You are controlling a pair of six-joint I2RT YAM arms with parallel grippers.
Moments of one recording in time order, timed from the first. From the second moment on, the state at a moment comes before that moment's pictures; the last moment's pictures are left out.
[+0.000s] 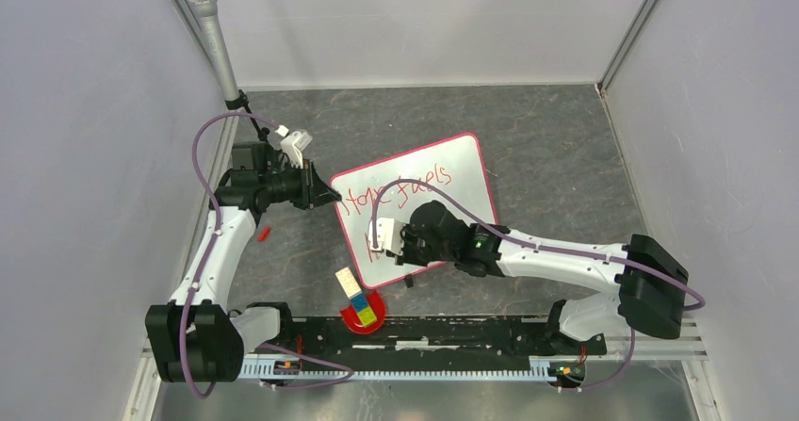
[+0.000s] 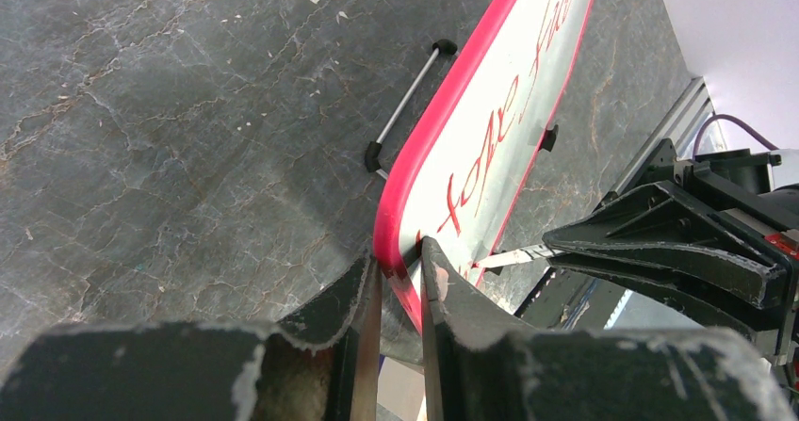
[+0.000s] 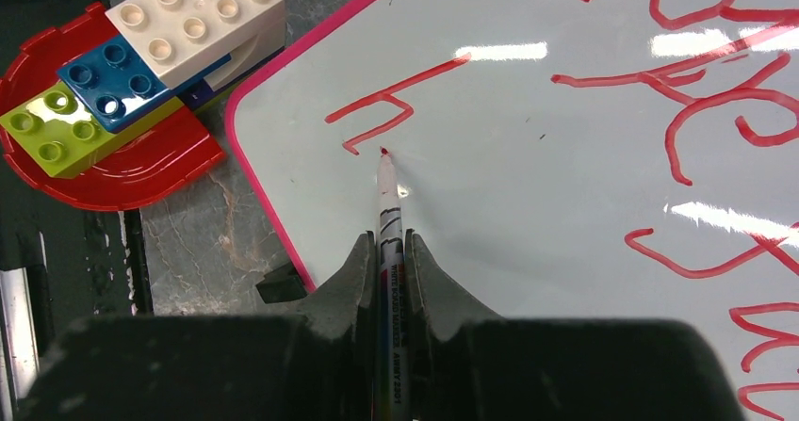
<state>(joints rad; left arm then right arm) 0.01 1.13 0.88 -0.53 0.84 -0.01 1.12 1.38 0.89 -0.14 -0.07 -0.42</state>
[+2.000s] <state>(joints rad) 0.01 1.13 0.86 -0.51 0.84 -0.01 1.10 1.34 0.84 -0.16 -0.10 -0.42</state>
